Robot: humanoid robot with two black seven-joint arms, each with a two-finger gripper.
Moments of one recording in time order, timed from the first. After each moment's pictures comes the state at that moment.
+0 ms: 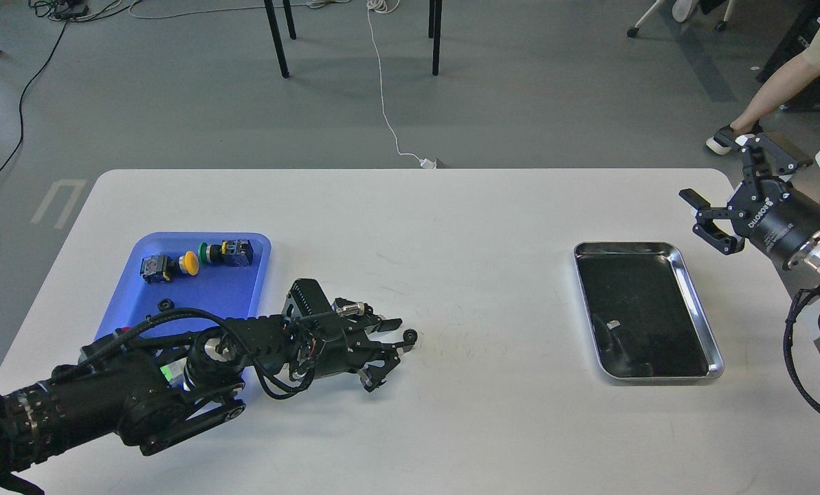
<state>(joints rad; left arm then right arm) -0.69 0.30 -0.18 -1.07 2.18 0.07 -0.26 0.67 -0.81 0.38 0.92 -0.07 0.49 0.42</state>
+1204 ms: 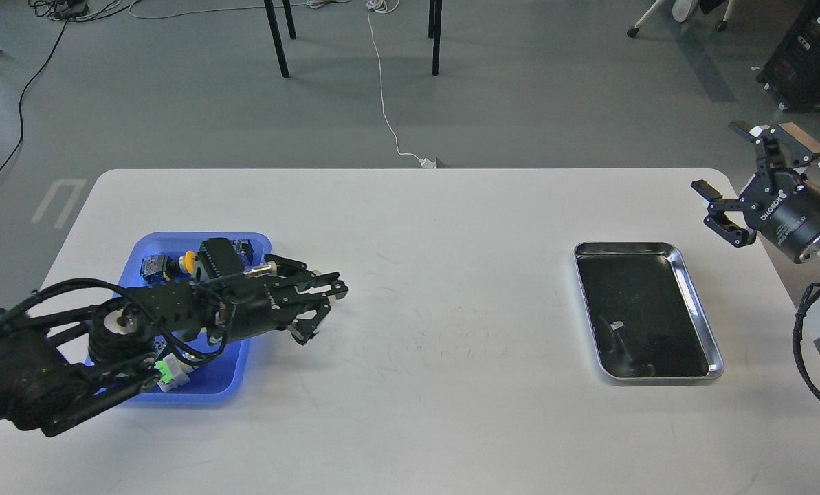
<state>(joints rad) -0.69 0.71 -0.25 -1.20 2.08 0.16 -0.33 0.67 -0.83 0.41 0.91 -0.07 0.49 0.42</state>
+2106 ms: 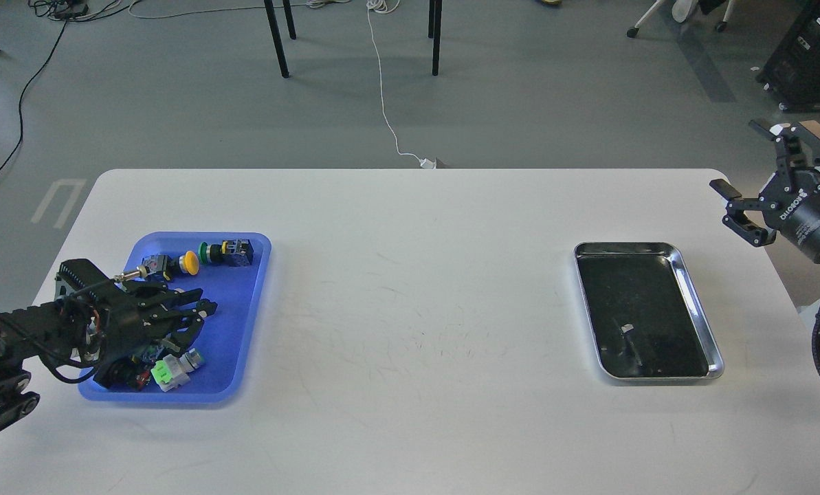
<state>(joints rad) -0.58 0.78 -0.25 -0.99 1.99 0.20 -0.40 0.67 -0.86 0.42 0.92 -0.07 0.49 0.42</state>
